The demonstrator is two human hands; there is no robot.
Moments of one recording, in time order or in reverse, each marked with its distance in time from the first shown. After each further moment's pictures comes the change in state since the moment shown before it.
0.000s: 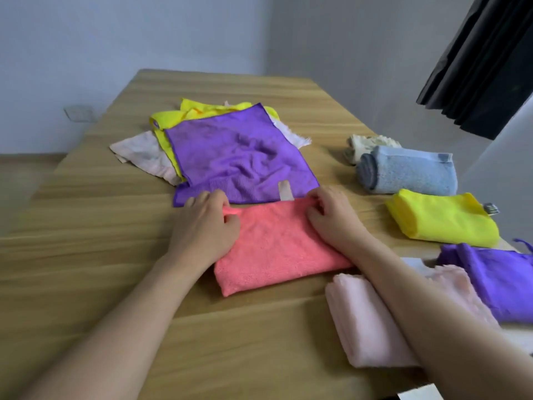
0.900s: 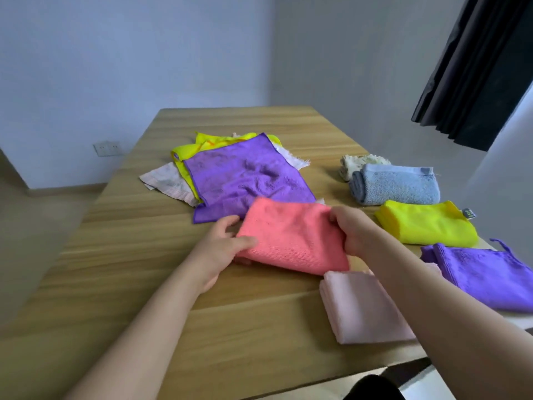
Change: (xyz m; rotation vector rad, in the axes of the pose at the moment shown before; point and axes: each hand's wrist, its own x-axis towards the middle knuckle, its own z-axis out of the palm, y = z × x) left_hand -0.029 0.019 -0.032 -1.172 -0.404 -0.457; right_hand -0.009 -0.025 -0.050 0.979 -0.036 0.928
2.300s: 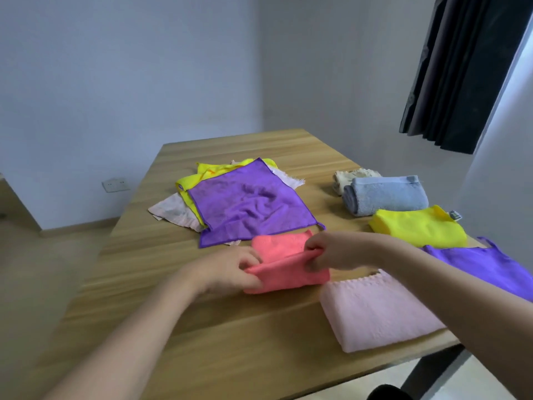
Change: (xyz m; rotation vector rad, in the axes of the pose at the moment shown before) left_hand -0.011 0.040 -0.015 1.084 -0.524 0.267; right_hand -0.072 -0.024 -0.017 -1.356 -0.484 -0.460
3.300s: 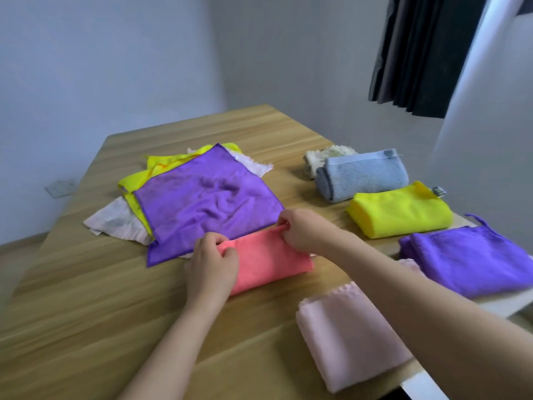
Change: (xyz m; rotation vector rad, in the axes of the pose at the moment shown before) left_hand 0.085 -0.008 0.055 -0.130 0.826 -0.397; right_hand 0.096 0.045 0.023 0.124 0.396 0.131
